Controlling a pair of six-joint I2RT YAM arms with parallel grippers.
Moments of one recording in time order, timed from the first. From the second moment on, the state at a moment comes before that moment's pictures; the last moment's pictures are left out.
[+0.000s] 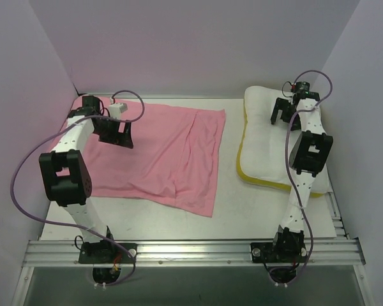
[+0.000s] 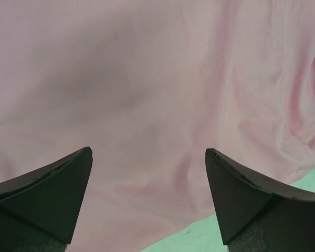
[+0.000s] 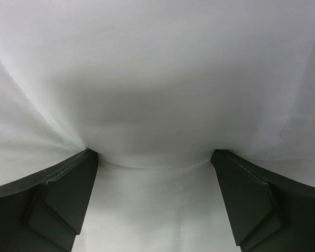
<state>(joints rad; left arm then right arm) 0.09 1.85 1.51 -0.83 0.48 0.32 -0.20 2.50 2.31 -0.93 -0.02 0.10</state>
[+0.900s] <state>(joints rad) 0.09 1.81 1.56 -0.86 0.46 0.31 -0.19 2.30 2.21 -1.05 -0.22 -0.11</state>
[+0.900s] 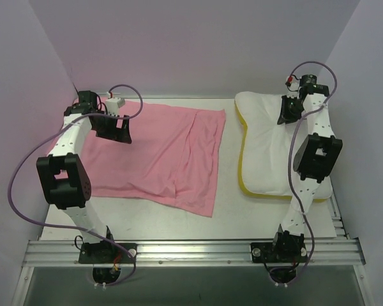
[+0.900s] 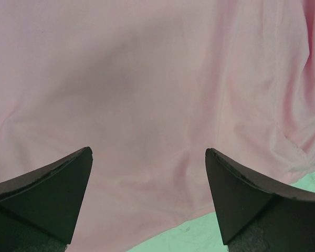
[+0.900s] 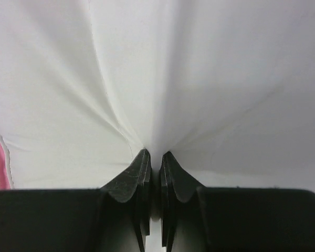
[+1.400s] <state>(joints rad) 0.09 1.78 1.57 -0.86 0.56 0.29 -0.05 1.68 2.03 -1.24 -0.35 -0.78</state>
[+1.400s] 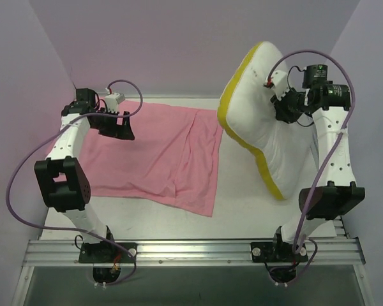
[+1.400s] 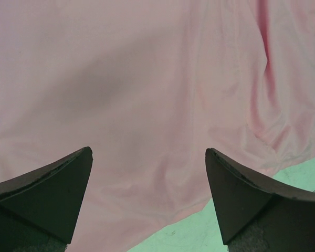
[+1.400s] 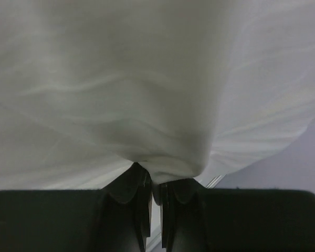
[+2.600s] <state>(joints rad) -0.50 2.08 1.61 -0.55 0.15 0.04 0.01 1.79 1.43 -1.03 -0.40 -0.58</state>
